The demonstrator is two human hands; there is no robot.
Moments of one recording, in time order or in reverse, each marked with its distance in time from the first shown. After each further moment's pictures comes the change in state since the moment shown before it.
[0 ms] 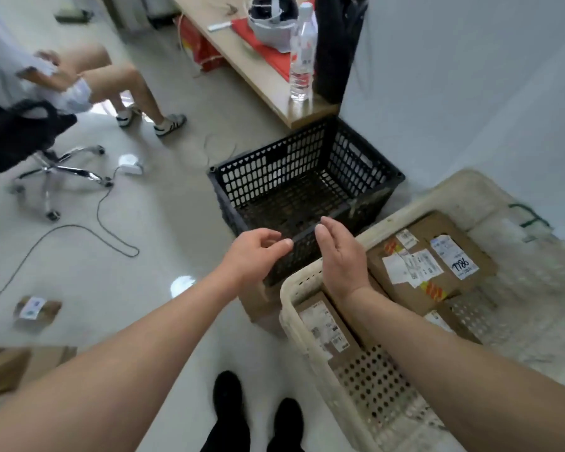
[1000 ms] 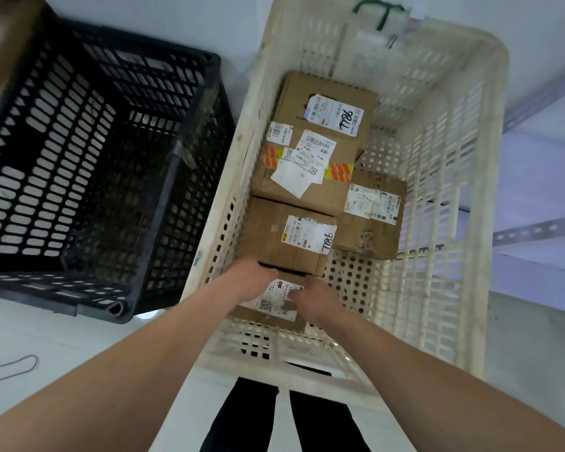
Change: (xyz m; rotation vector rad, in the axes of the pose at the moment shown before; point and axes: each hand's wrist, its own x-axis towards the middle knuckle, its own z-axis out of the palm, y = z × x) left_hand 0.112 -0.044 0.207 0.843 -0.809 -0.182; right_hand -0.048 0.214 0.020 0.146 -0.045 1.039
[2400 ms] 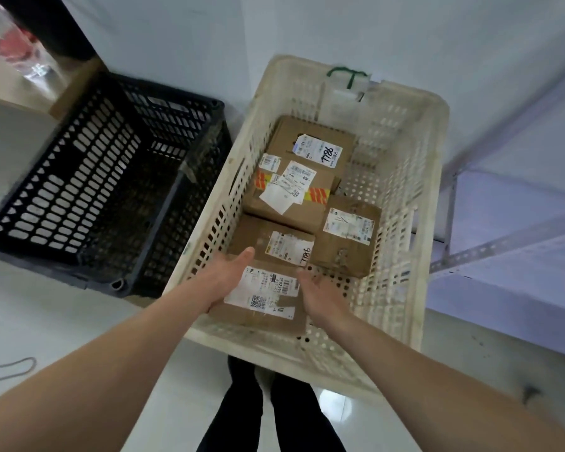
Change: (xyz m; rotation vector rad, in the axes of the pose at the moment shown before) left_hand -0.062 0.006 0.005 -0.274 0.195 -0.081; right_hand -0.059 0.026 -0.059 0.077 0.111 -0.167
